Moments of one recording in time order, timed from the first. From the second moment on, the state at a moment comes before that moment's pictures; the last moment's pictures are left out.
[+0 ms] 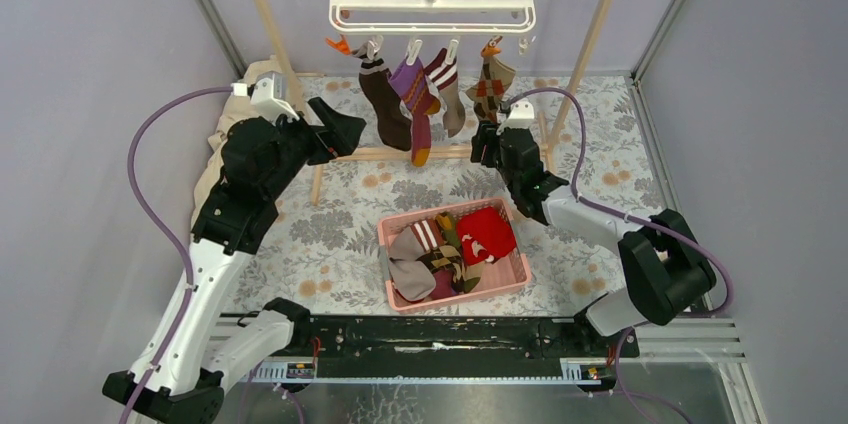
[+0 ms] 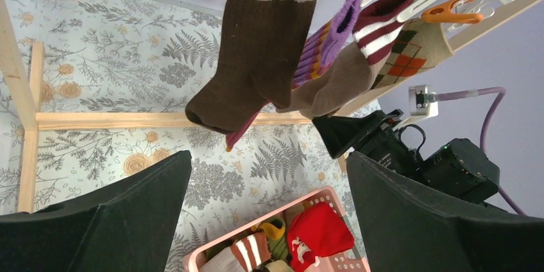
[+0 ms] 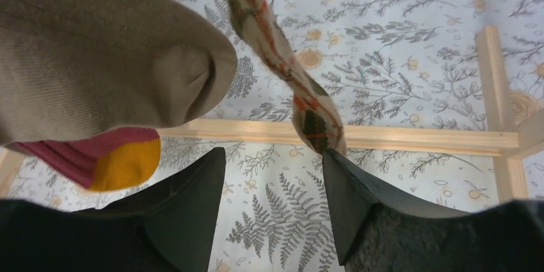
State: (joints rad) left arm -0.34 0.91 1.17 -0.42 0.04 -0.55; right arm 0.56 1.49 0.83 0.36 0.31 0.32
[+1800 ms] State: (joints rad) left arm -0.39 0.63 0.95 -0.45 0.30 -0.68; right arm 0.48 1.16 0.98 0.08 -0.18 0.30
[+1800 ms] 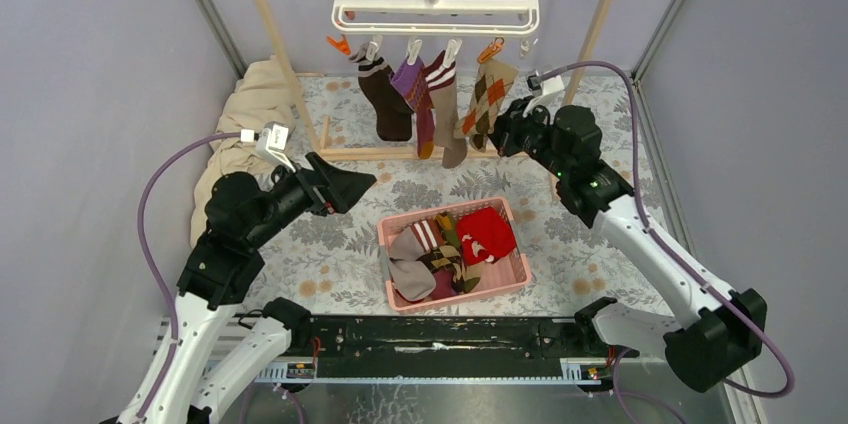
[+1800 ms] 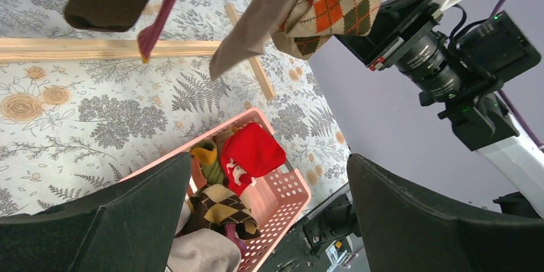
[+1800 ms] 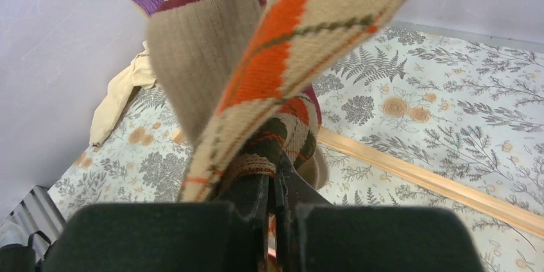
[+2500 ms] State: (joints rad) left arm -0.39 0.76 1.07 -0.44 0.36 -0.65; right arm 0.46 1.03 1.07 -0.30 -0.27 0.34
